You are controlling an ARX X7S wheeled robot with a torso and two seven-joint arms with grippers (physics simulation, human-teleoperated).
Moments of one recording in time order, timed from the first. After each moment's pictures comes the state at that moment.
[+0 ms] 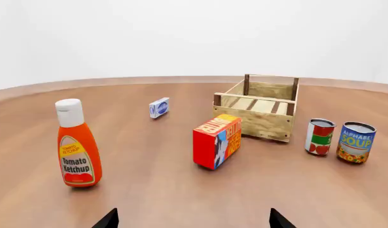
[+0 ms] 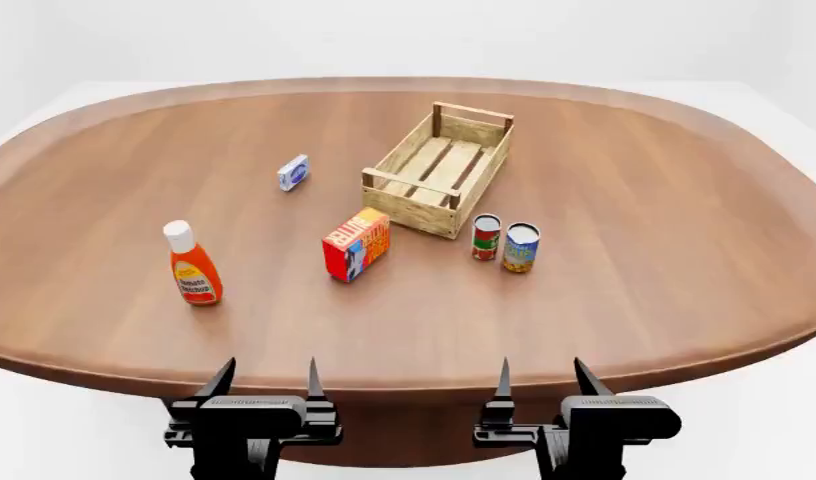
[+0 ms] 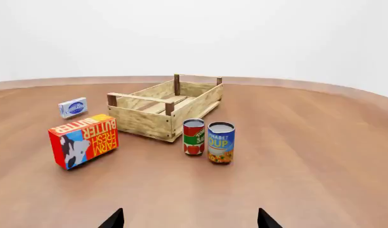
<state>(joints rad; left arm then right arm) 0.00 0.00 0.00 0.00 0.00 0.00 0.00 0.00 0.00 0.00 0.00 0.00 0.00 0.00</state>
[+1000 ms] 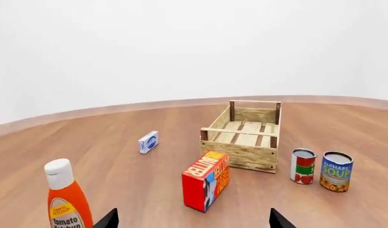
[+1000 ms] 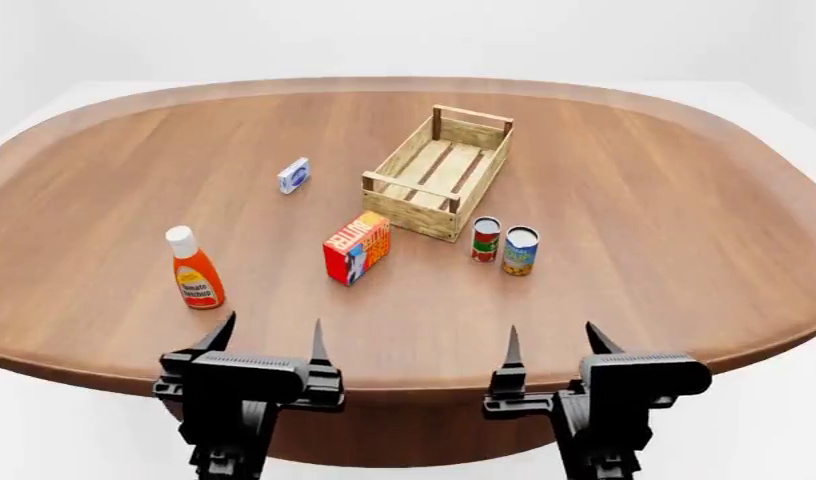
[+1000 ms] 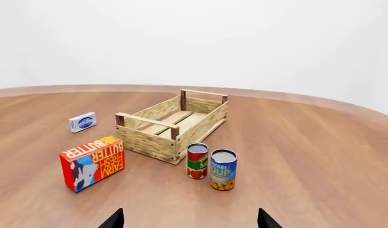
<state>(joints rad) -0.06 -0.12 0.11 0.28 -0.07 -0.26 -0.07 0.04 0.14 -0.08 -0.32 0.13 0.34 0.08</state>
